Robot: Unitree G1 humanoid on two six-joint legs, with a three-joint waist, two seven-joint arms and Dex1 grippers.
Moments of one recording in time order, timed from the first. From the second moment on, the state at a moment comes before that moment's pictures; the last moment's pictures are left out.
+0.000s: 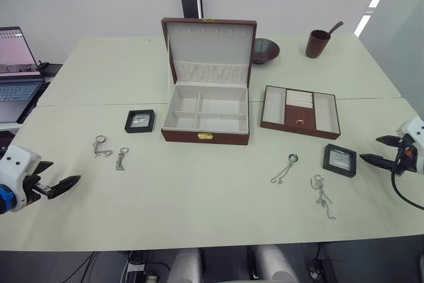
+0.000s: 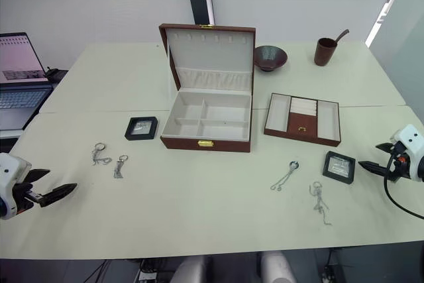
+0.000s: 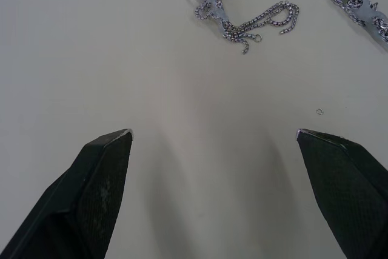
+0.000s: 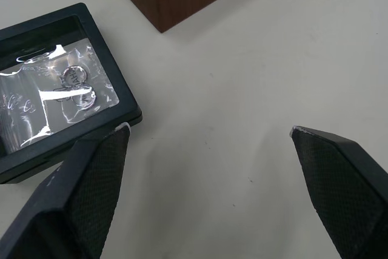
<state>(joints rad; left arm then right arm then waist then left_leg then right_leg) 0.03 1.02 0.44 0.48 -0.31 0.15 -0.97 -0.50 -1.01 -0.14 0.91 0.13 -0.04 1.22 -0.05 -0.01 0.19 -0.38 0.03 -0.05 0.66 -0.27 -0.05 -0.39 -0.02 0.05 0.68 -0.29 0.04</state>
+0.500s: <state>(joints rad) -0.01 1.02 0.44 0.56 -0.29 0.08 -0.97 -0.53 -1.01 -0.14 0.96 0.12 -0.06 1.20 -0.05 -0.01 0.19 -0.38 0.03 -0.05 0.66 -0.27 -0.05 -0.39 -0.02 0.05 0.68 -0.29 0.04</state>
